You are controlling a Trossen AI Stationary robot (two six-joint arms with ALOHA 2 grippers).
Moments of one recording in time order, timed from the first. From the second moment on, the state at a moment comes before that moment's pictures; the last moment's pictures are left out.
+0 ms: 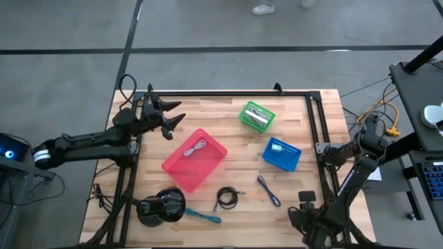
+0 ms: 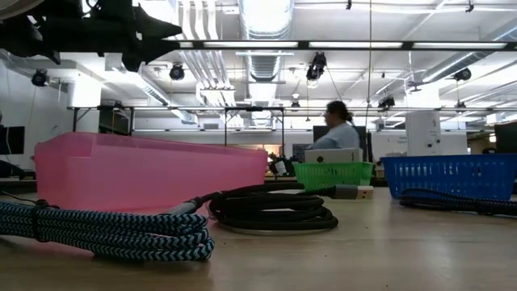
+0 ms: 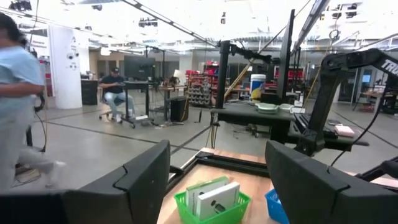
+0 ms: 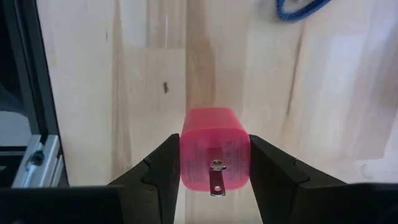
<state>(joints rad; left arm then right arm) 0.40 0.66 0.31 0.58 0.02 -0.05 1.04 1.70 1.15 -1.00 0.07 1.06</state>
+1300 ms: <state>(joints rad) 0.40 0.74 0.31 0.73 0.02 -0.04 0.39 1.20 0.96 -1.15 0.19 0.54</state>
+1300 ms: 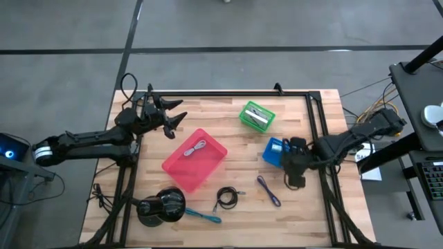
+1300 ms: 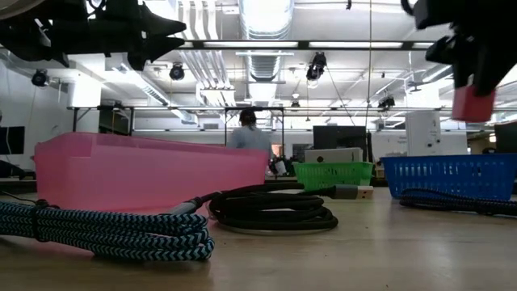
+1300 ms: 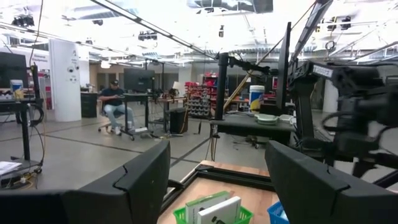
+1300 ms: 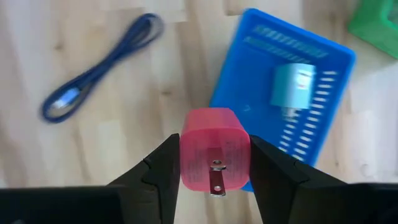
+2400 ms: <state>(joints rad) 0.40 0.75 0.30 0.72 0.02 0.06 -0.06 1.17 0.77 -1.12 0.04 0.24</state>
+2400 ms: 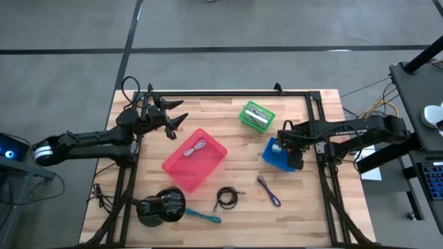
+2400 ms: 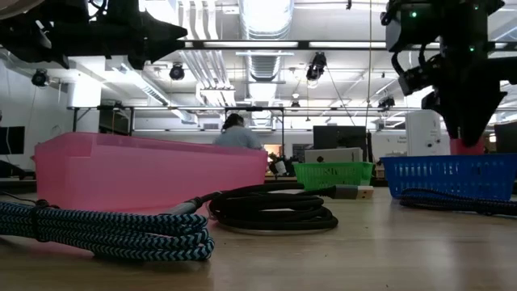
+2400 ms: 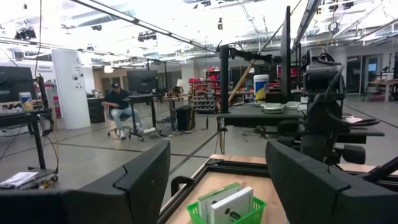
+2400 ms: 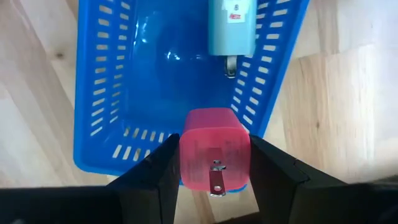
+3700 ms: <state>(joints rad) 0.40 0.76 0.30 0.72 0.02 0.06 -0.08 1.17 0.72 -1.07 0.03 0.22</state>
